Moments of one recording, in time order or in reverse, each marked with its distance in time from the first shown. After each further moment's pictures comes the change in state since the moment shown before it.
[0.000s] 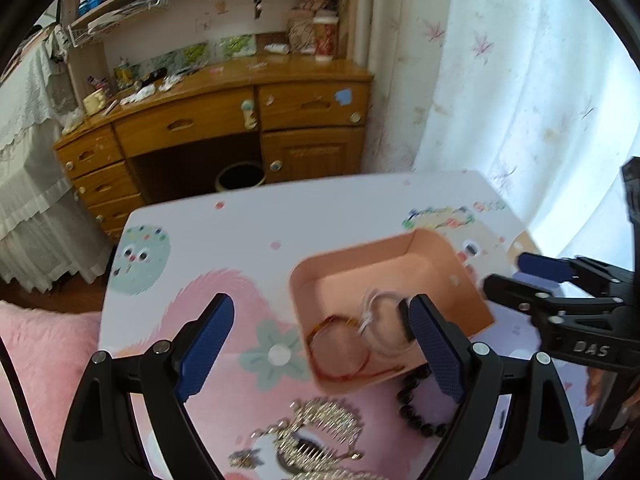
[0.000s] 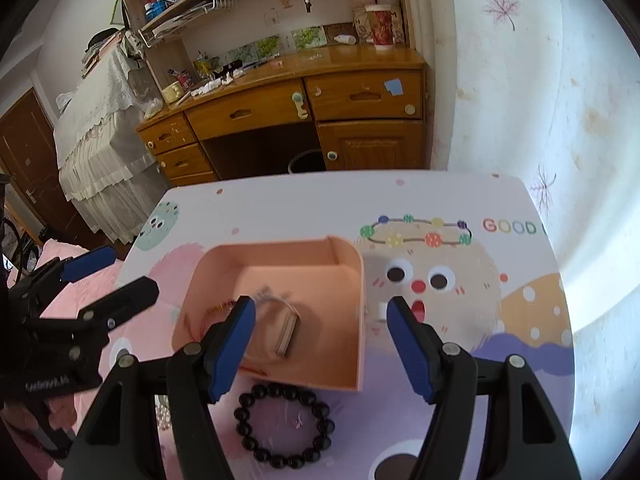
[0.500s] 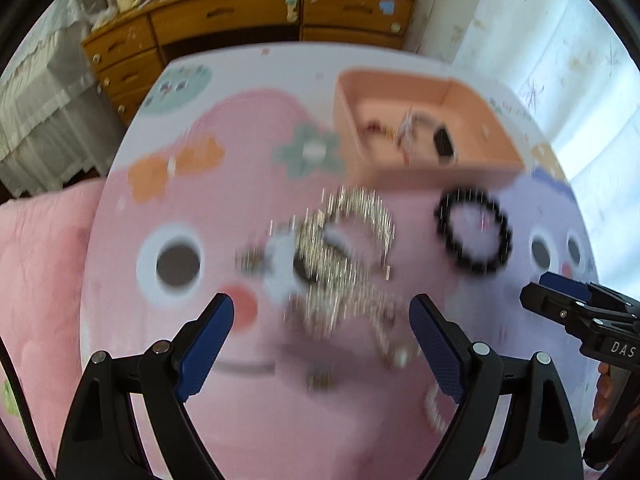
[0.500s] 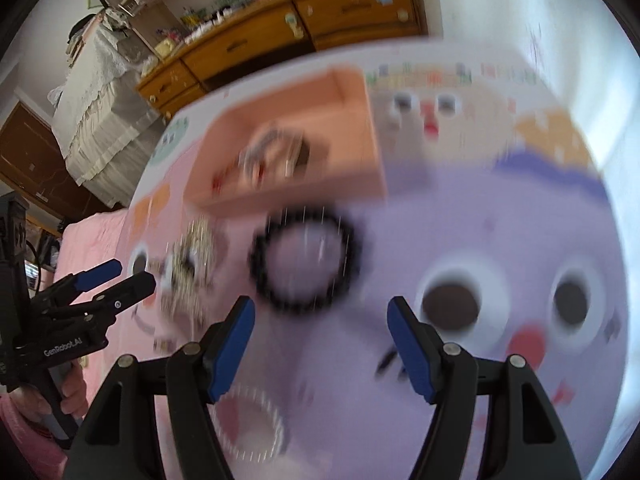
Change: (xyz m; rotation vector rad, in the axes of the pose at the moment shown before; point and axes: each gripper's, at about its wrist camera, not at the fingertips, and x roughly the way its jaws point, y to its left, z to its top) left arm -0.017 0.015 -0.137 -0.140 0.294 0.032; right arm -0.004 0.004 -0.124 0.155 0.271 0.122
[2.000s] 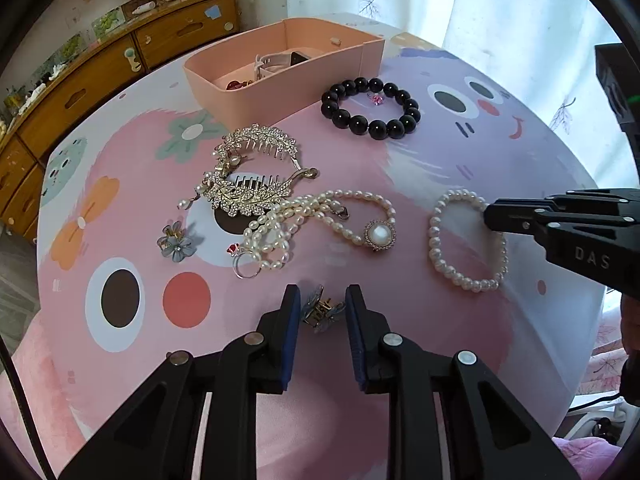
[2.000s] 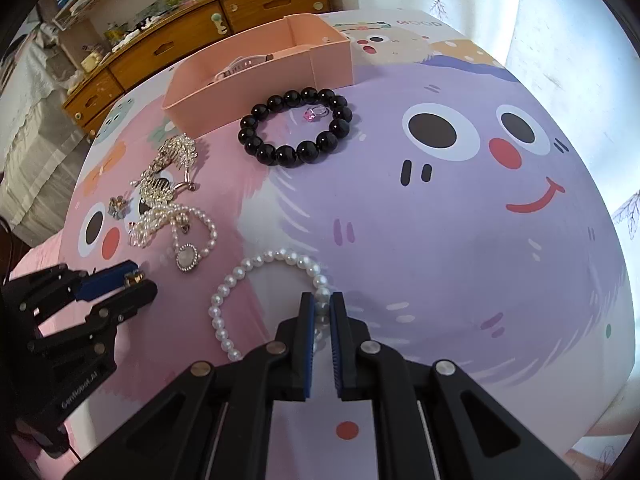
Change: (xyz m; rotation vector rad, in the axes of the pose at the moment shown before) left arm 0.015 0.005 -0.049 0.583 -0.041 -0.239; right arm 0.012 0.072 -0.089 0.204 -0.109 -0.330
